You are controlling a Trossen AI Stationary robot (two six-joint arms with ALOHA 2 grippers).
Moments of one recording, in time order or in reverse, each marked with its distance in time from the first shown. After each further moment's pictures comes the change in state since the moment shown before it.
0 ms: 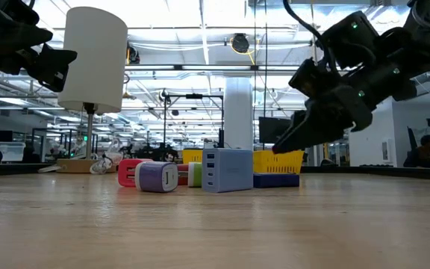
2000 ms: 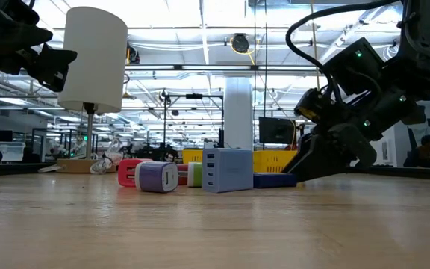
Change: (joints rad) left arm 0.000 0.000 0.000 0.000 0.000 0.000; right arm -0.024 0.187 -0.079 0.214 0.071 -0.017
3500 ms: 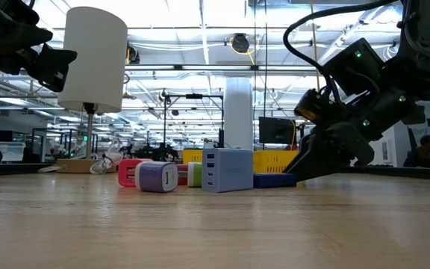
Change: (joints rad) left arm 0.000 0.000 0.000 0.000 0.000 0.000; right arm -0.001 0.000 0.000 -0.007 0.005 0.033
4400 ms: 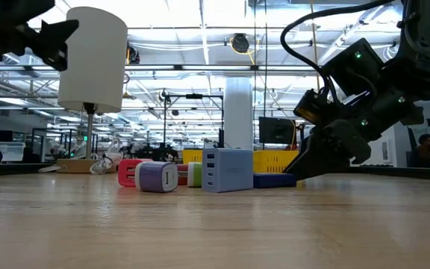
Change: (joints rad) left arm 0.000 0.000 0.000 0.211 -0.036 0.096; right arm 0.000 0.000 0.000 -0.003 -0.025 0.064
